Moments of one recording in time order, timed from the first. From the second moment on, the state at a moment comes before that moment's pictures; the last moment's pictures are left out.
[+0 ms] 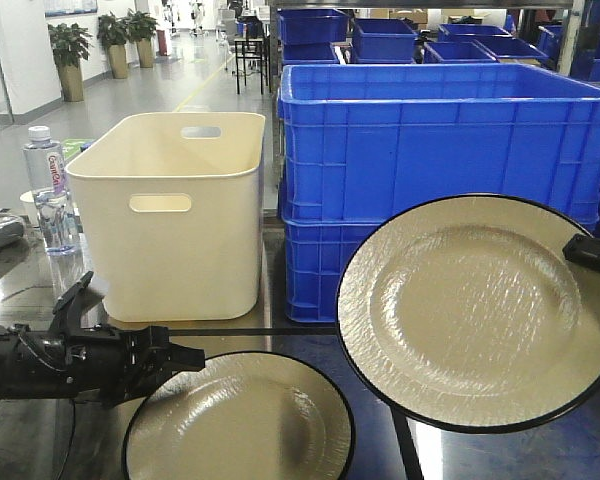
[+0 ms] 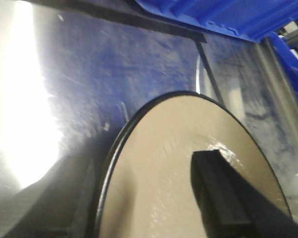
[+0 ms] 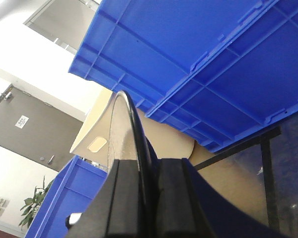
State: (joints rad) left arm -0.03 1.78 -1.17 -1.40 0.77 0.93; right arm -0.33 1.22 -0.92 1.62 0.87 -0.75
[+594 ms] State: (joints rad) left arm 0.23 1.42 -1.17 -1.19 0.82 0.94; right arm -0.03 1.35 -0.93 1.63 0.79 -0.84
